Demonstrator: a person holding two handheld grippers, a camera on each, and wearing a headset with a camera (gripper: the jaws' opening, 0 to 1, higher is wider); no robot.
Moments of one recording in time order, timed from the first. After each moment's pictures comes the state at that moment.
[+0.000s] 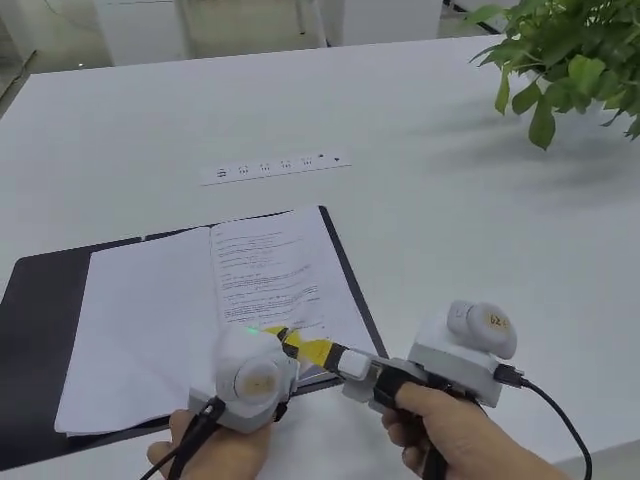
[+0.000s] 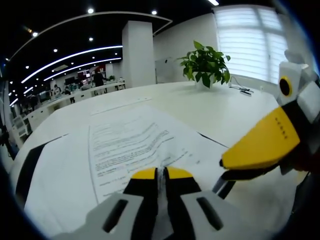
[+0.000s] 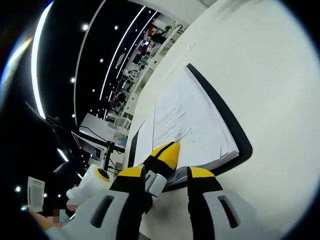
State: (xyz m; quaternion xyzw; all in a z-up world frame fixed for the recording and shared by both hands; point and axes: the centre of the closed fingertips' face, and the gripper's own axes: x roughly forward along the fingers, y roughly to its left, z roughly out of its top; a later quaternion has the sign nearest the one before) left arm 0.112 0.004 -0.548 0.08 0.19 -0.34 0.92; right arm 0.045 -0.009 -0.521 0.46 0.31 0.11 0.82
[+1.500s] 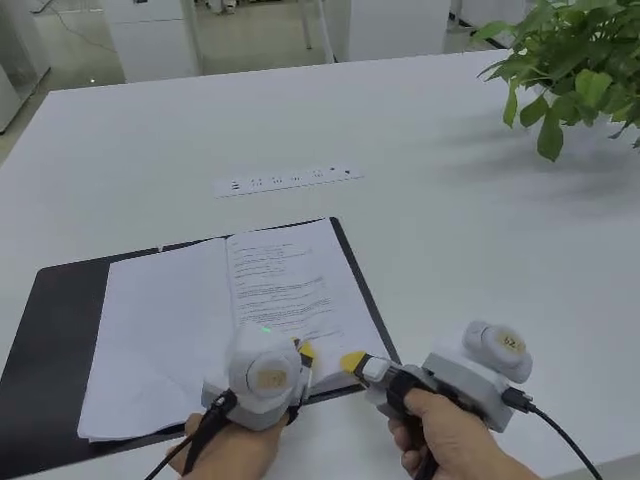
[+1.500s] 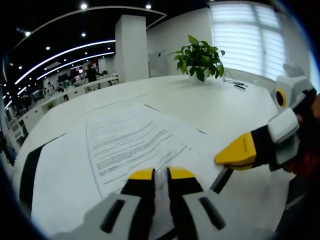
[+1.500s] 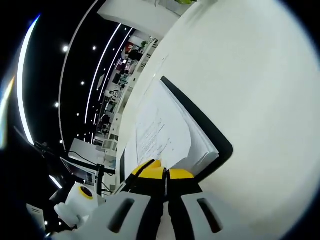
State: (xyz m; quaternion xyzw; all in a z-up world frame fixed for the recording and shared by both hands) left arm 0.104 0.012 -0.544 0.10 0.22 -0.37 0.90; right arm 0.050 -0.030 -0.536 0.51 0.28 0.00 0.81
